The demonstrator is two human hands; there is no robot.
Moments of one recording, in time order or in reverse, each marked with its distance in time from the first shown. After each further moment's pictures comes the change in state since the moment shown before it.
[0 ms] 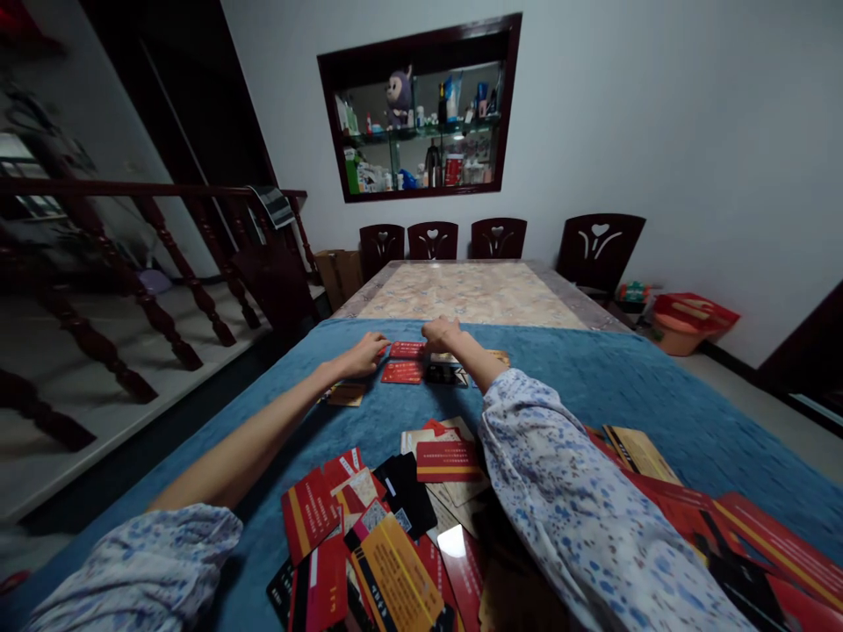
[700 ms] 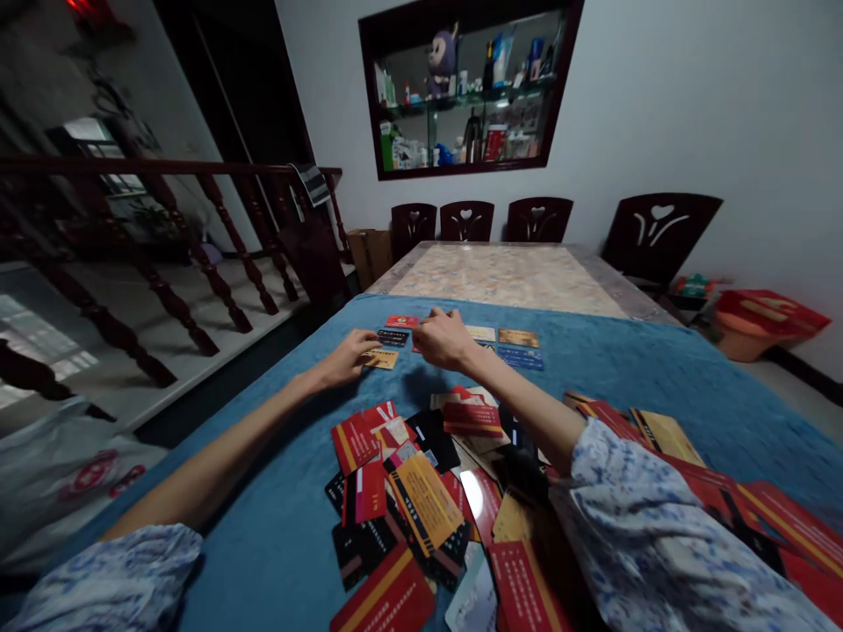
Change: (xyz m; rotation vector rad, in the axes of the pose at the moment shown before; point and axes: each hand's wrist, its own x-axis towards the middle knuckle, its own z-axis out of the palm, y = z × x) left_hand -0.136 0.014 -0.017 -0.116 0.194 0.045; right_hand -0.105 -0.075 -0.014 0.034 0.287 -0.347
